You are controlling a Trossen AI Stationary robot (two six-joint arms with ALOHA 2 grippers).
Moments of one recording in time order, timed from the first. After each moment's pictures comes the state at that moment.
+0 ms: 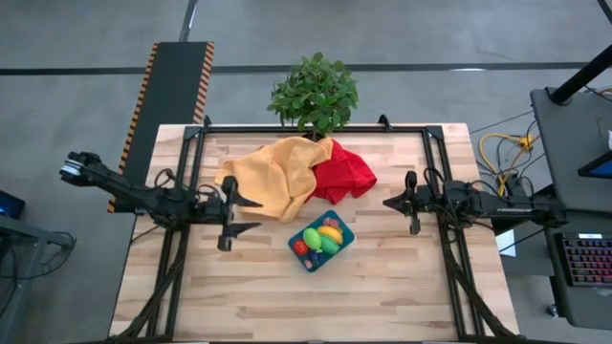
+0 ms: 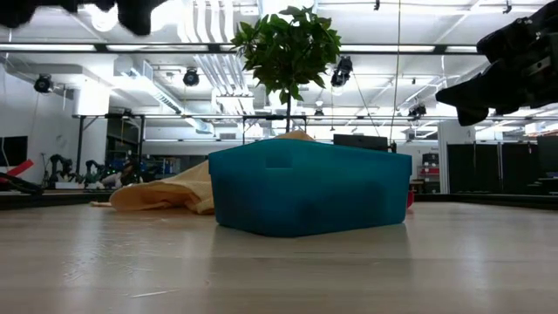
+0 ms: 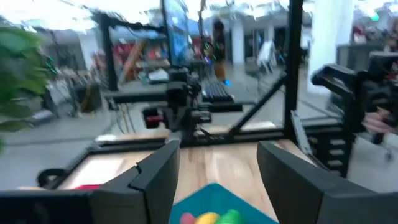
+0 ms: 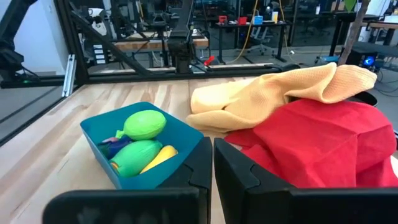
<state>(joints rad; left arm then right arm) -0.35 0.75 0.43 0.42 -0.32 0.08 -0.06 0.11 0.01 0.01 -0.03 0.03</state>
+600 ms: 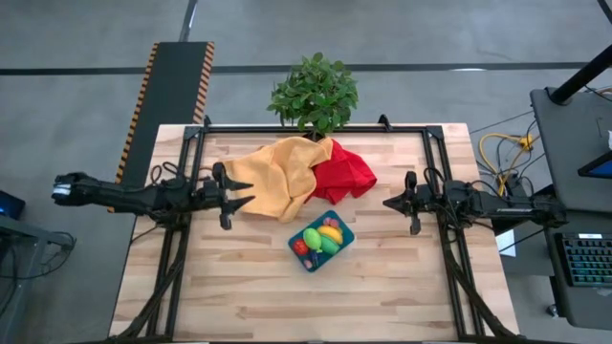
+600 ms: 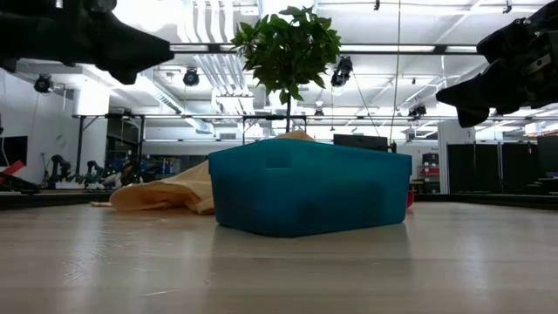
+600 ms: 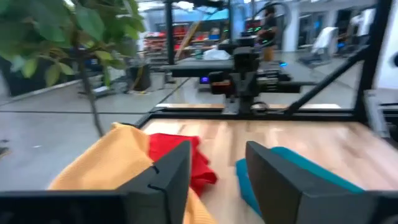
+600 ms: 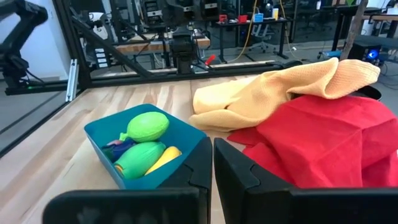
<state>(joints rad) -0.08 0.50 0.21 0.35 -0.28 0.06 -0.06 0.11 0.01 0.01 -0.03 0.06</state>
